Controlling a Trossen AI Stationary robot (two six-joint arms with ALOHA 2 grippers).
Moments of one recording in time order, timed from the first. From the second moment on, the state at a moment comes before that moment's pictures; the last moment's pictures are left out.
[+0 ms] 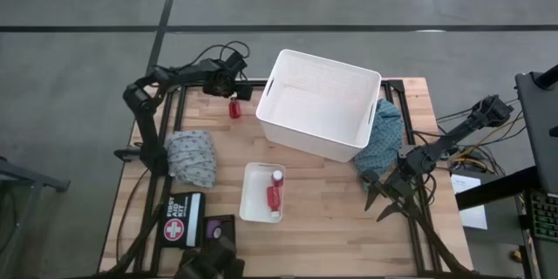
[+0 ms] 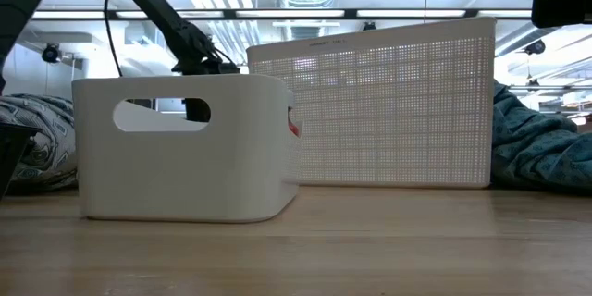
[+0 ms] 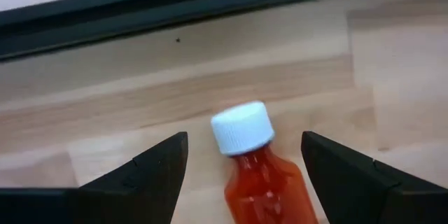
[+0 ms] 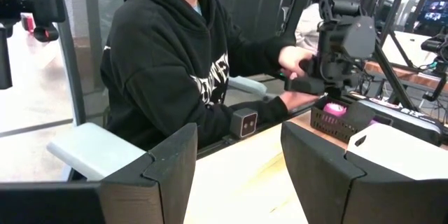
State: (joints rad) left arm 0.85 1.88 1.23 -0.70 -0.10 -0.52; right arm 0.56 0.63 0.04 0.58 -0.28 -0.11
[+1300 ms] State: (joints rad) left arm 0.87 1.94 1.28 -0.74 -0.06 -0.52; right arm 0.56 0.63 0.04 0.58 -0.28 -0.11
